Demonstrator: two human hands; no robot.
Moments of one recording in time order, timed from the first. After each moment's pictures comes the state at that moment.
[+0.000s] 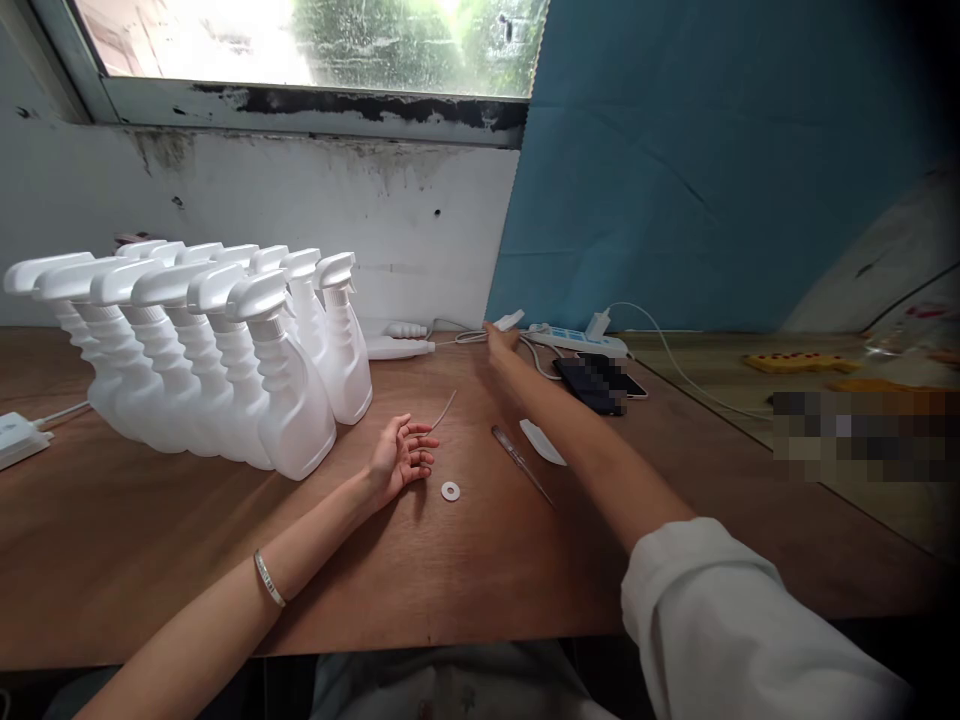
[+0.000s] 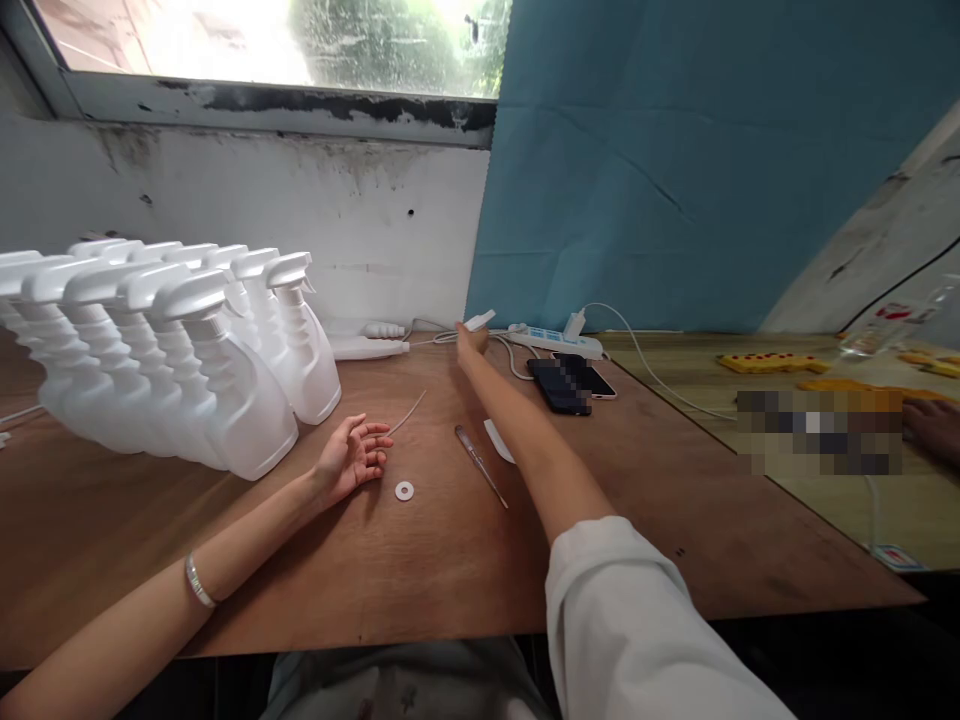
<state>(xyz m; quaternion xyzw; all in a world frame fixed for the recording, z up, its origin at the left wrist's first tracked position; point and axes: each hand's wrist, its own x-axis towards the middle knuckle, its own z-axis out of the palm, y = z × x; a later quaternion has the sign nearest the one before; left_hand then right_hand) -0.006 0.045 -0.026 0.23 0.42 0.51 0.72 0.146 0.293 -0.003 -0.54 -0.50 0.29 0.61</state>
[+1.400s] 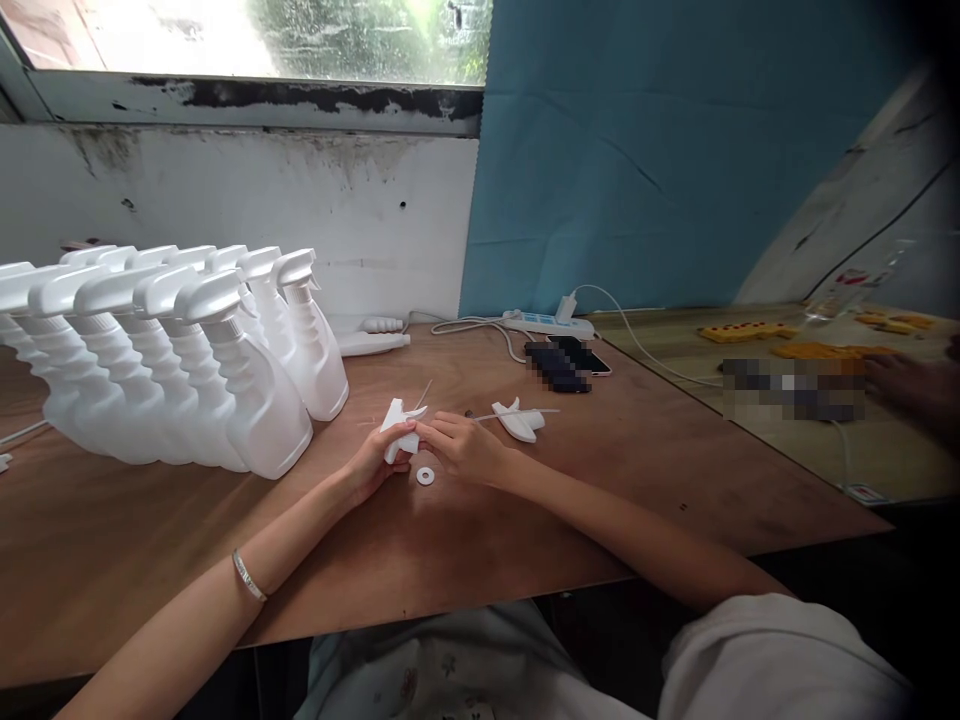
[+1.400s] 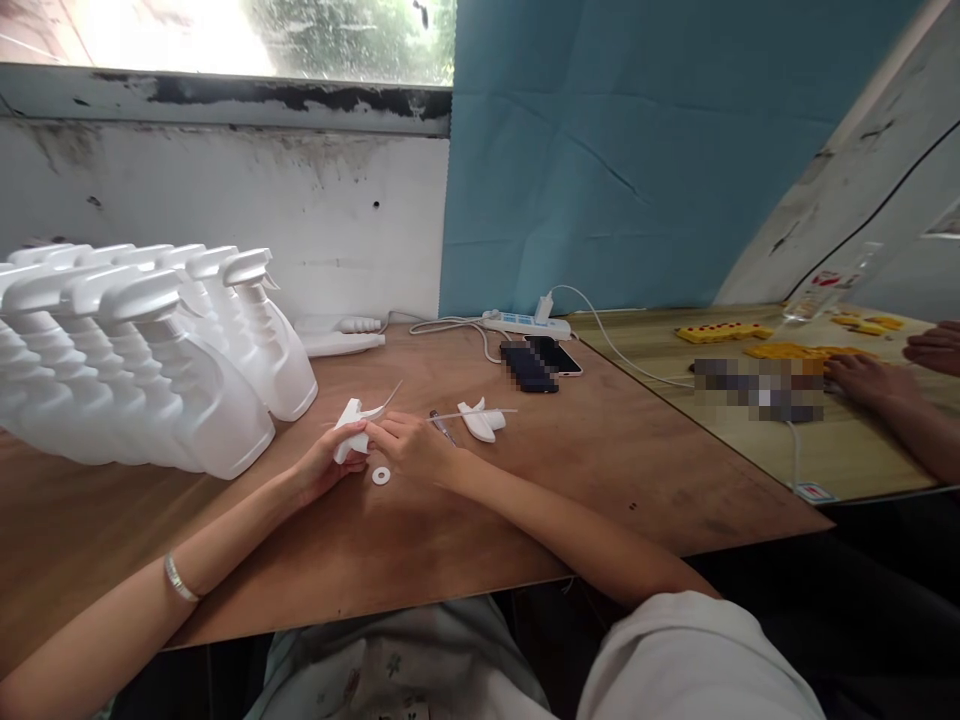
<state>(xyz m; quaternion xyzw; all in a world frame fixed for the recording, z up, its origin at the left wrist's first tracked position) 0.010 0.031 -0.018 0.37 0.40 0.47 0.69 0.170 0.077 -0.020 -0.10 -0.93 -0.10 0.33</state>
